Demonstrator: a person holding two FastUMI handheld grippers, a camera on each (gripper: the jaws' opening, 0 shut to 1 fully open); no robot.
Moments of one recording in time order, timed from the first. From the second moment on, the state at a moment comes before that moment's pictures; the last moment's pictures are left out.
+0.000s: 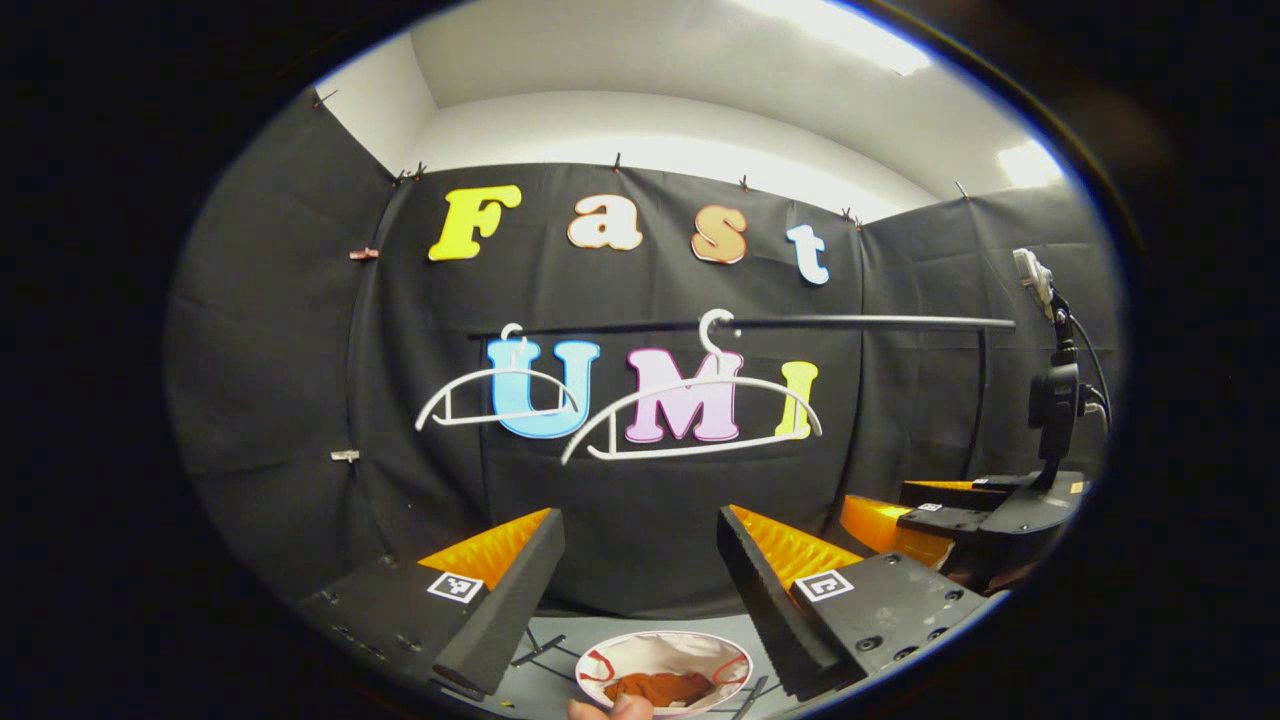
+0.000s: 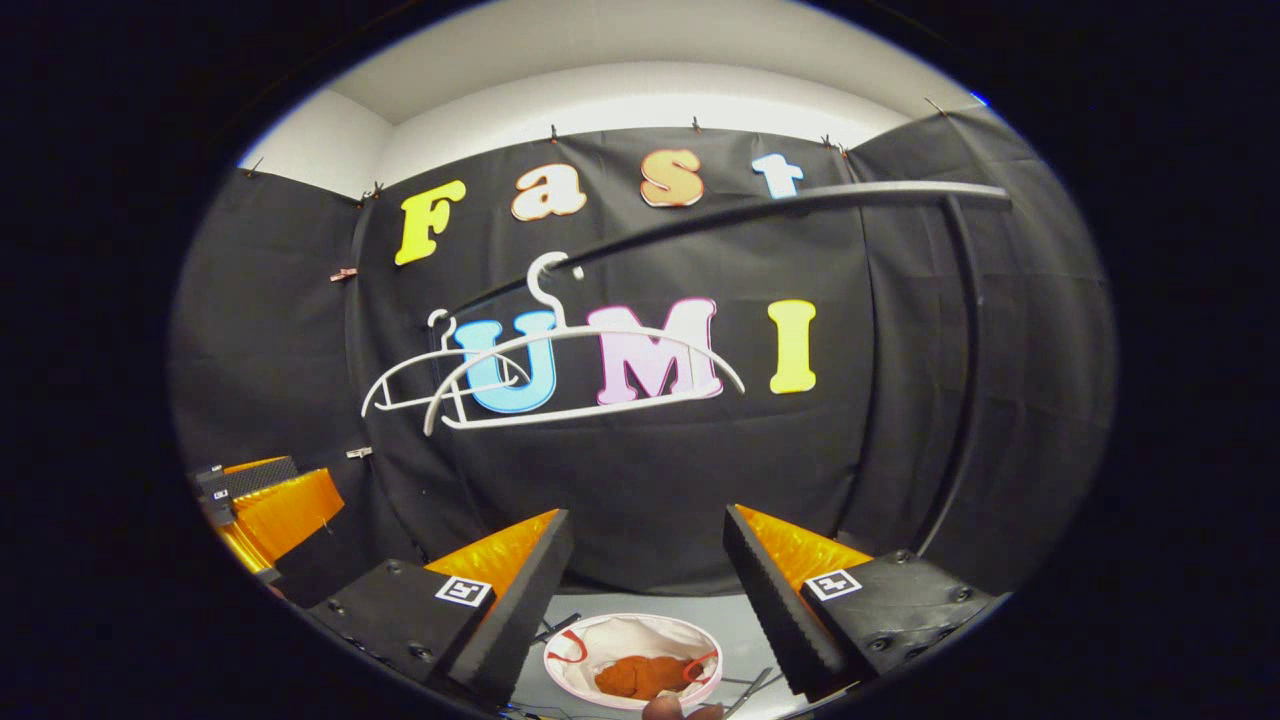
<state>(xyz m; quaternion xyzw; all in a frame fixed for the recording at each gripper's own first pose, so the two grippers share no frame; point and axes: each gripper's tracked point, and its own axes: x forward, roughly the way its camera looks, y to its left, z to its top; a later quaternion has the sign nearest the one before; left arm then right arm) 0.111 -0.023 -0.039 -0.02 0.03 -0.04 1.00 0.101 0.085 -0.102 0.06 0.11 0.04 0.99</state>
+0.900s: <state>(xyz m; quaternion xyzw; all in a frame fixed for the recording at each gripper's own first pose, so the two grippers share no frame) -0.008 0.009 0.009 -0.01 0.02 -0.01 1.00 -0.011 0.077 0.012 0.03 0.02 0.02 1.00</state>
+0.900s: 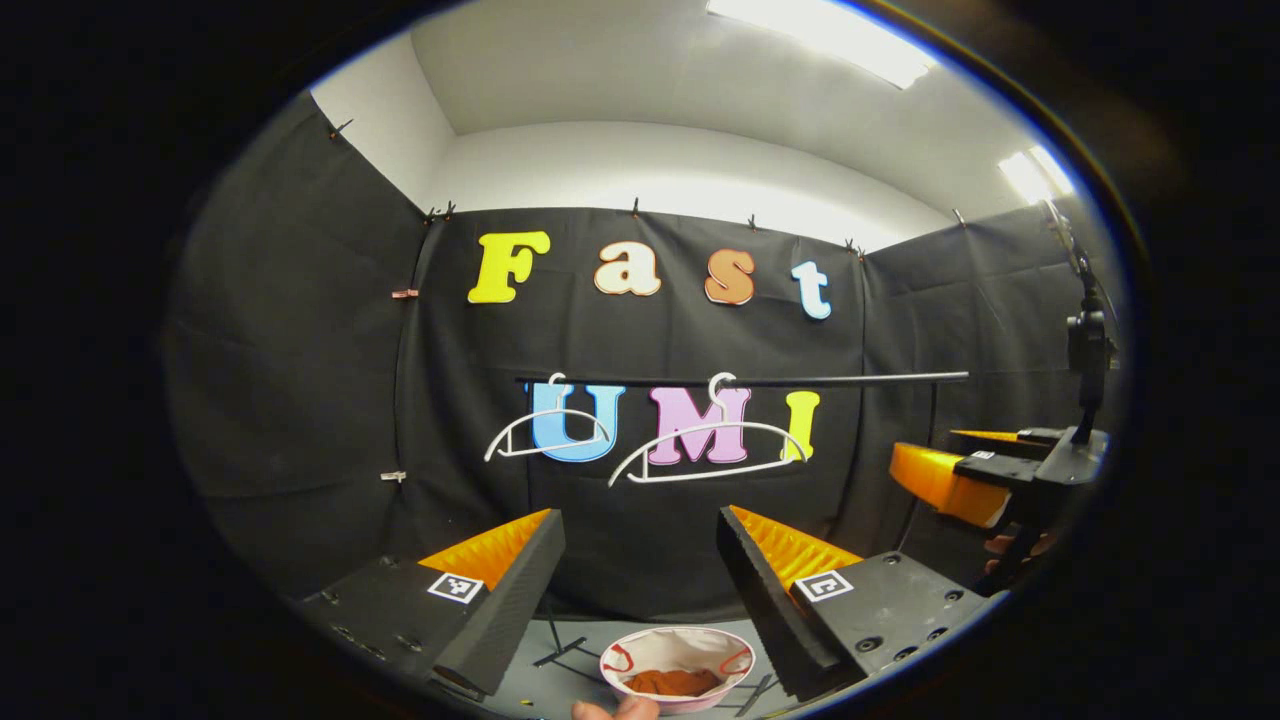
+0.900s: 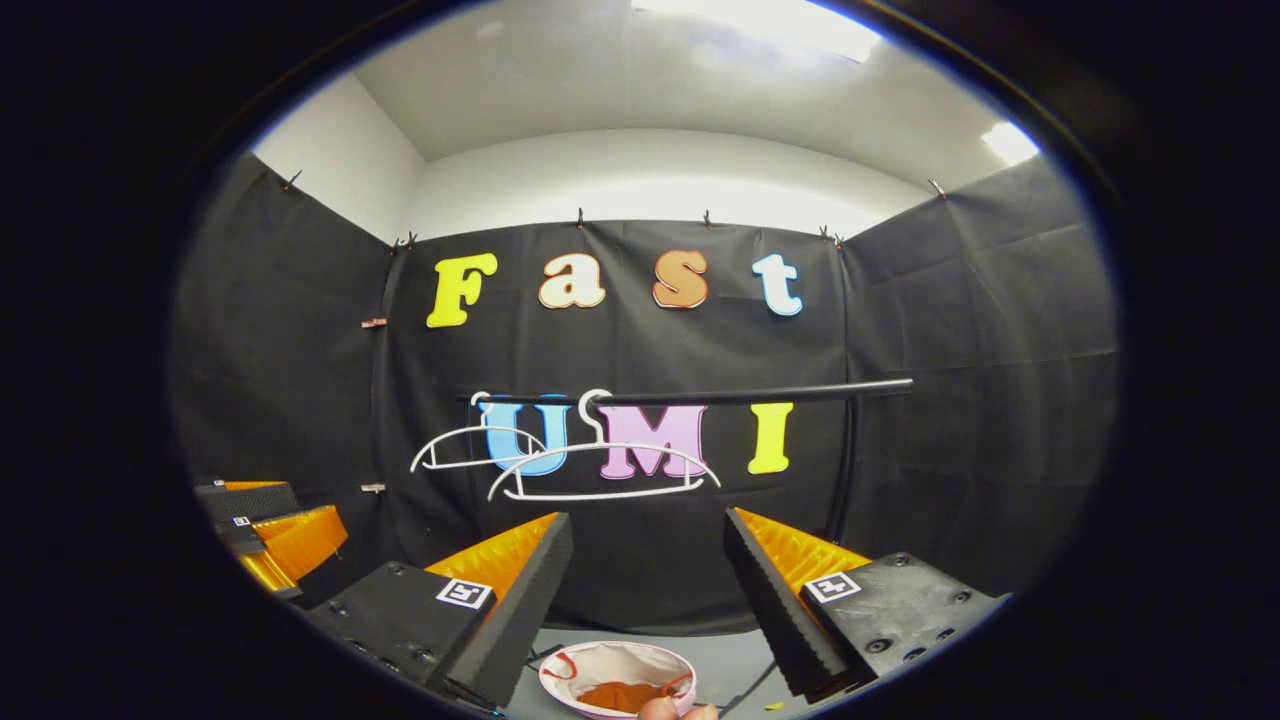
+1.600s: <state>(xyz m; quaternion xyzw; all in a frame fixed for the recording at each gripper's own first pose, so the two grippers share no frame) -0.013 0.024 0.011 -0.01 0.01 -0.01 1.00 -0.019 0.083 0.001 0.03 0.02 0.02 1.00</state>
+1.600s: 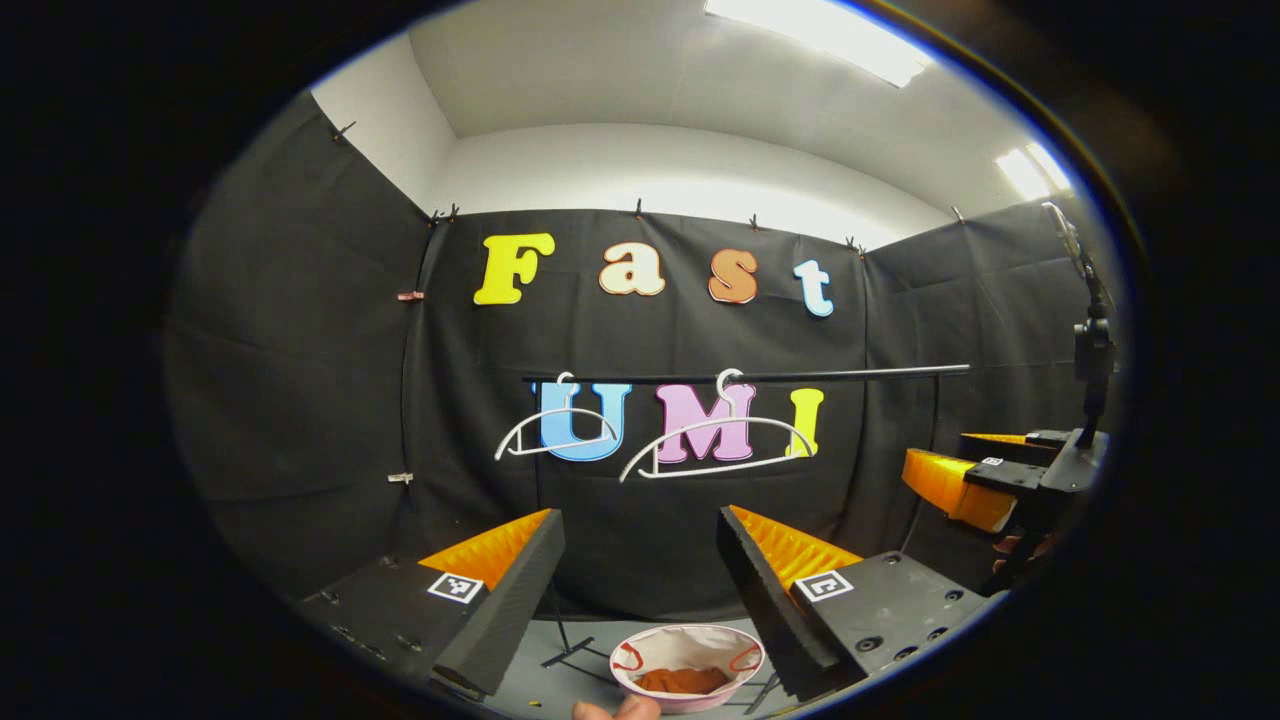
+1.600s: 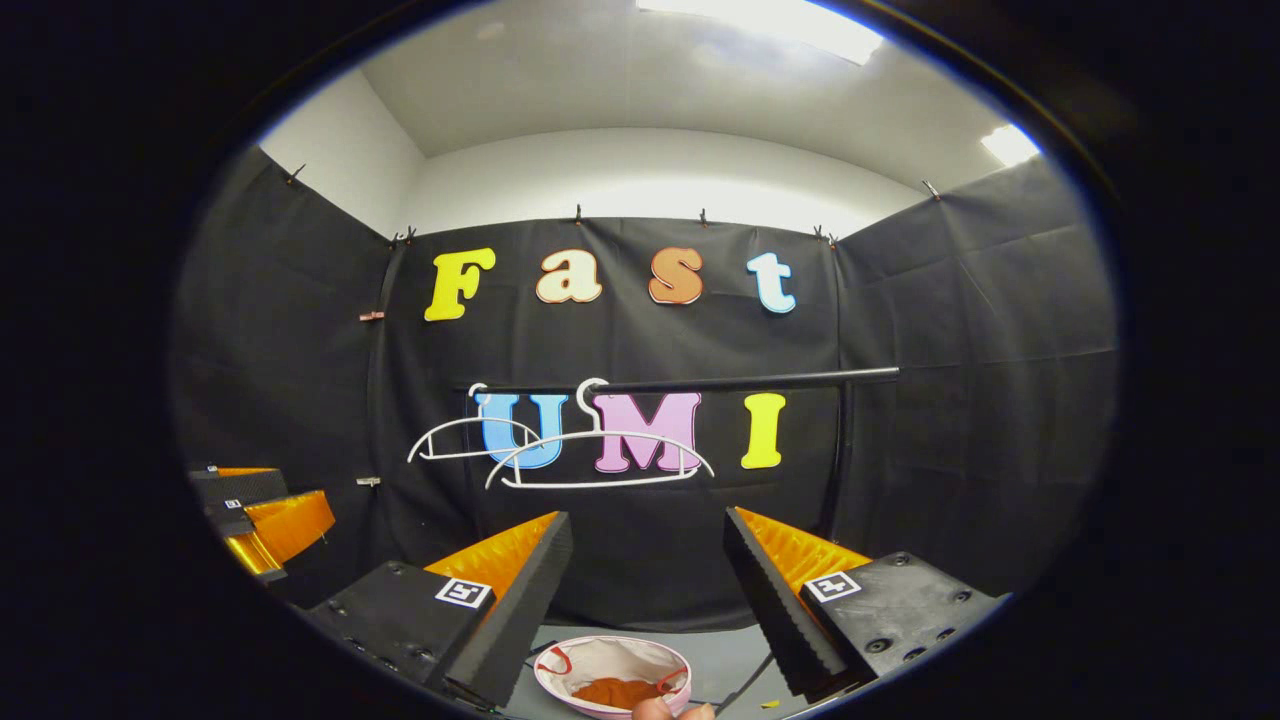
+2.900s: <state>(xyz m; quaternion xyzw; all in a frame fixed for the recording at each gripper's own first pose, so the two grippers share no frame) -0.004 0.018 0.015 0.00 0.00 -0.01 1.00 -0.009 0.080 0.001 0.01 0.02 0.02 1.00</state>
